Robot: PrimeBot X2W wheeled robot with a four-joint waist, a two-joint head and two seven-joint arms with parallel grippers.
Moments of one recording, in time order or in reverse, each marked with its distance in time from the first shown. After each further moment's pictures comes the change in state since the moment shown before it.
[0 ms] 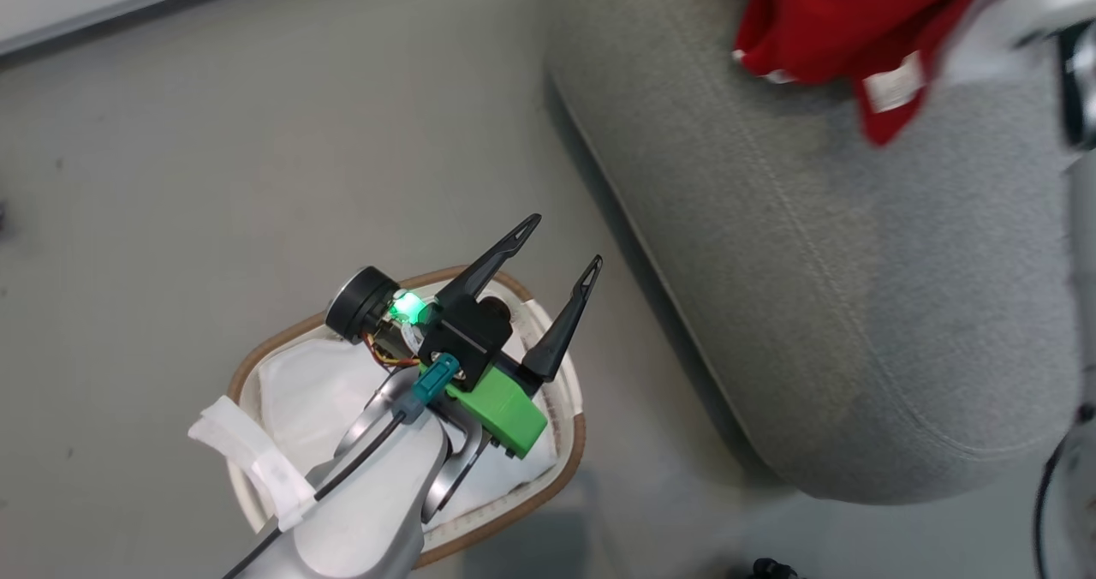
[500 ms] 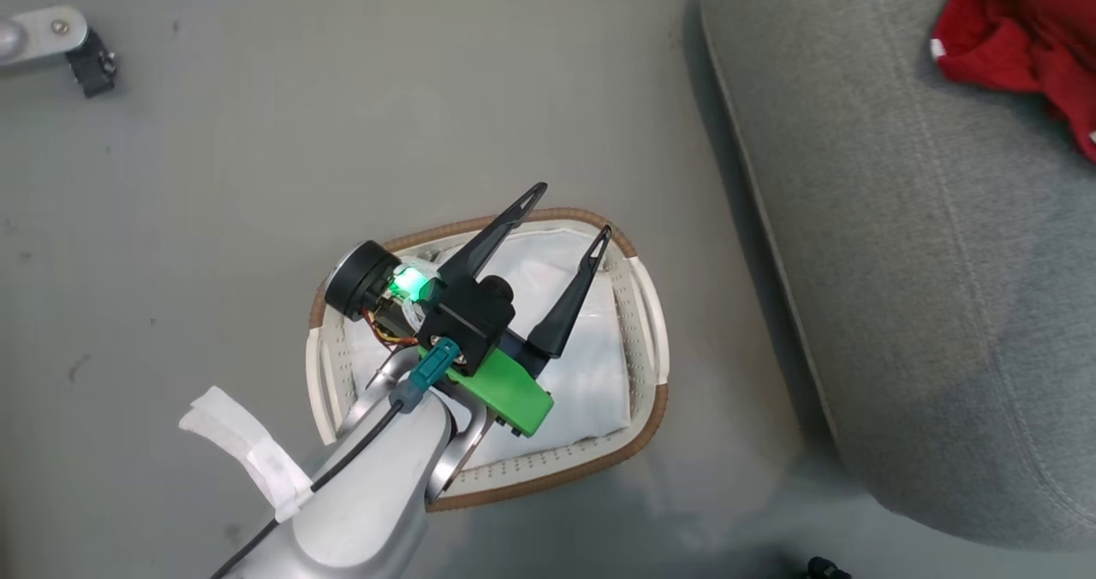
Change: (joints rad) left arm -0.022 -0.015 0.026 -0.043 0.022 0.000 0.000; right arm -0.077 -0.225 -0.080 0.330 -0.082 0.000 0.002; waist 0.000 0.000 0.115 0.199
